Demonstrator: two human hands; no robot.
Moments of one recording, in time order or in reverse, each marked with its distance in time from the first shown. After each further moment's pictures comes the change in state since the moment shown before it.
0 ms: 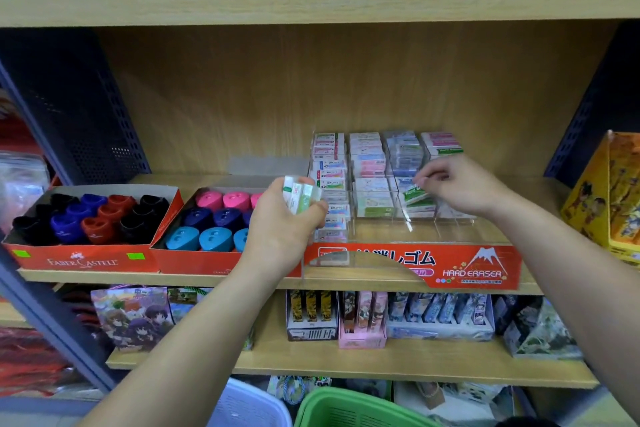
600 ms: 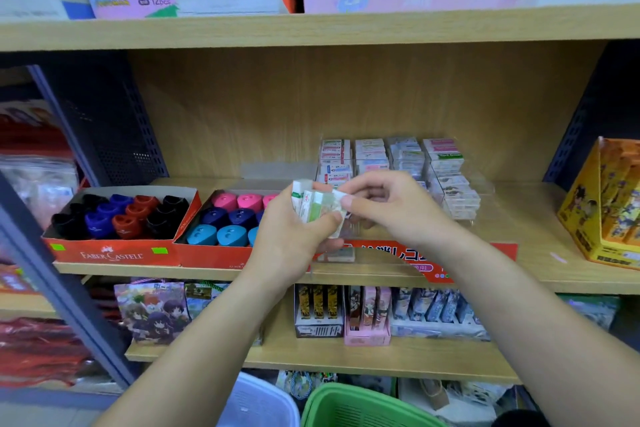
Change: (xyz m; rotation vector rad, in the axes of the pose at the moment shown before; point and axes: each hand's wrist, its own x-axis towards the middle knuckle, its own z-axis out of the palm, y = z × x) left_hand -0.035 0.022 -0.009 -0.286 -0.126 -0.025; right_hand -0.072 -0.120 0.039 0.639 -0.095 -0.173
